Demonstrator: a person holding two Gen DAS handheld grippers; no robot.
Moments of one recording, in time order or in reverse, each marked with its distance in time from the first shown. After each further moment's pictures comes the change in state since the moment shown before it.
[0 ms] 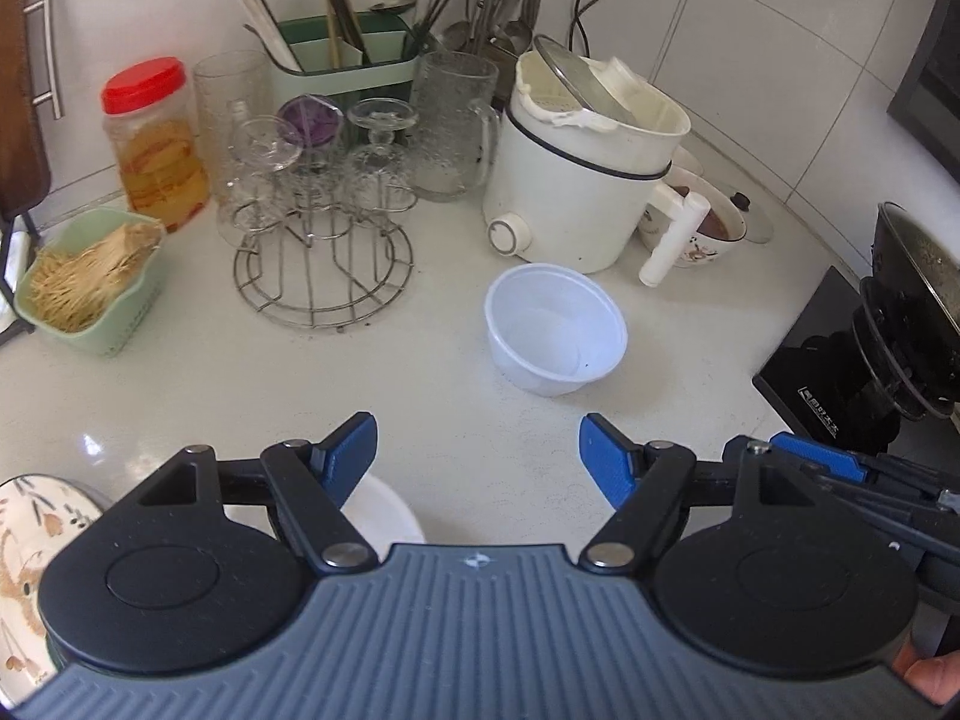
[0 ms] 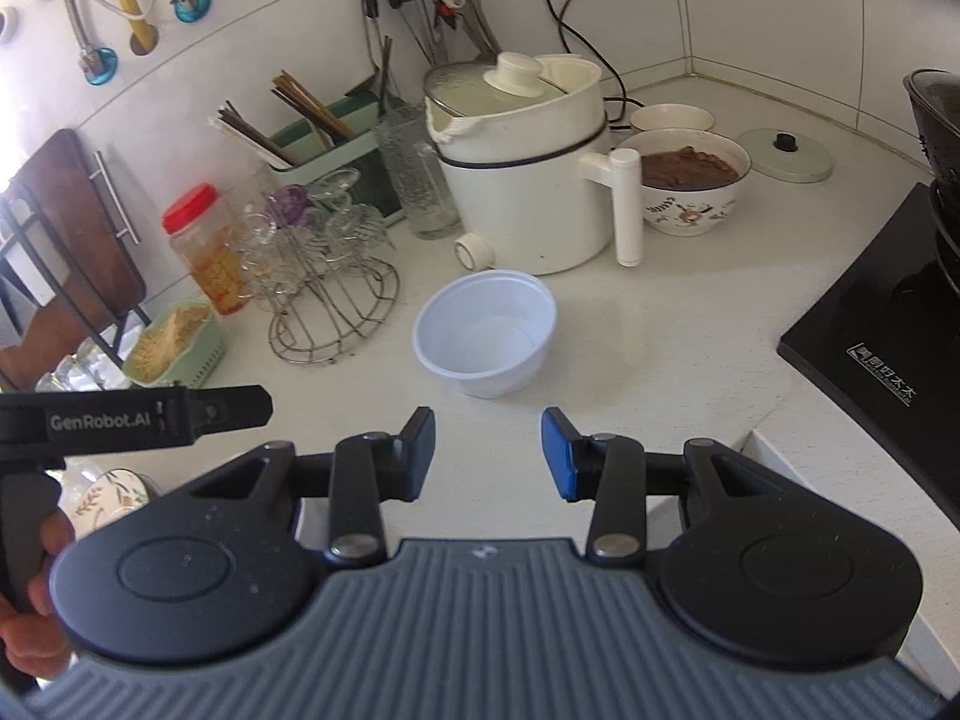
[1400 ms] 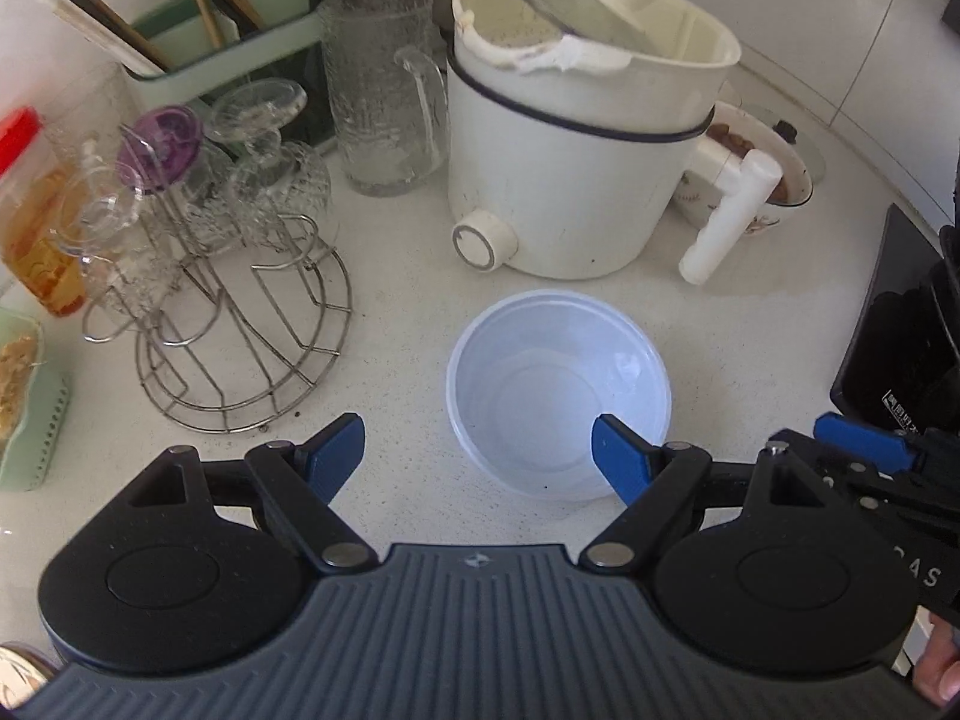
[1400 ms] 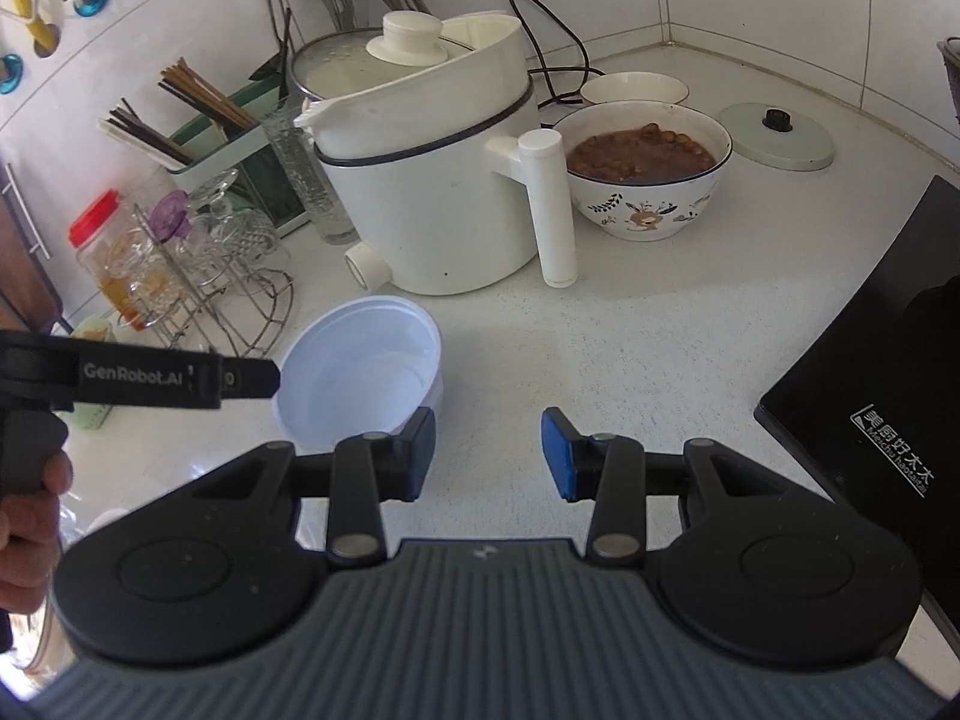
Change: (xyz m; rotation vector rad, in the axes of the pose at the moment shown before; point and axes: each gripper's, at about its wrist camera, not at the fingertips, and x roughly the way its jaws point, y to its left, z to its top) left arm 0.139 -0.028 0.072 0.124 0.160 0.053; right arm 0.091 -0.069 0.040 0.013 0.052 -0.026
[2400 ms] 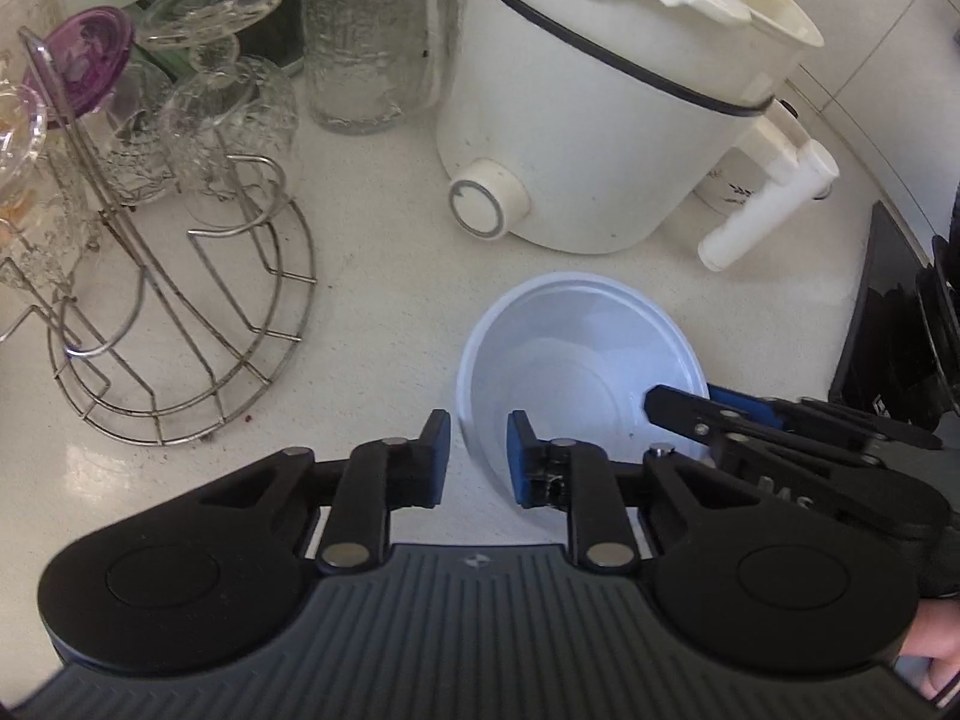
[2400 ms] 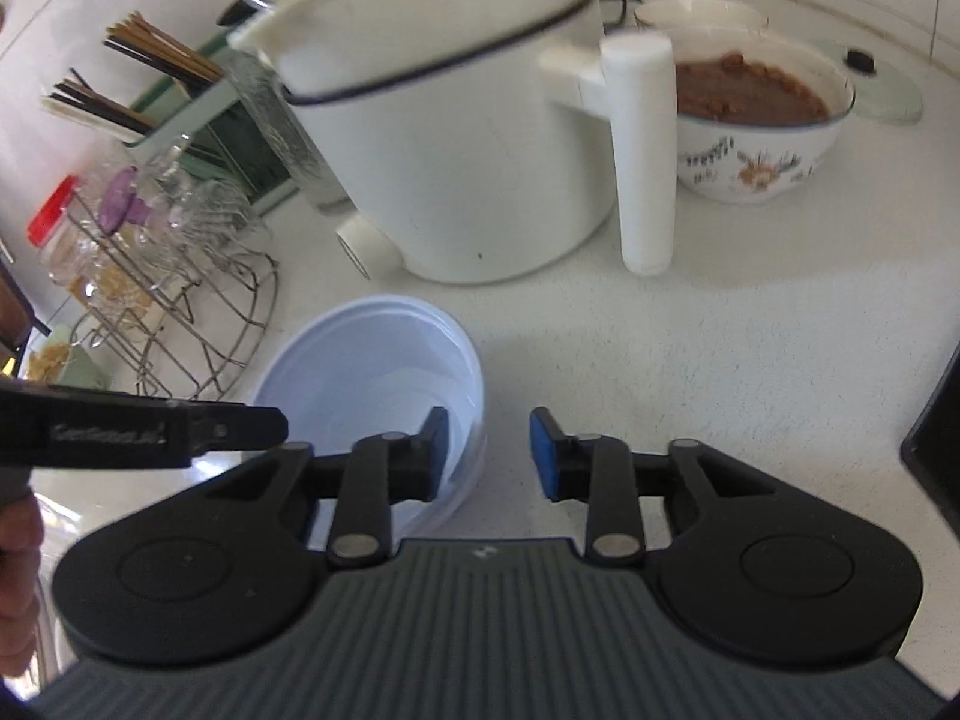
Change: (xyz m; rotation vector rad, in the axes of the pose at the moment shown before) left arm 0.058 0.029 0.013 -0.047 0.116 -0.149; right arm 0.093 0.016 0.019 0.043 0.118 0.048
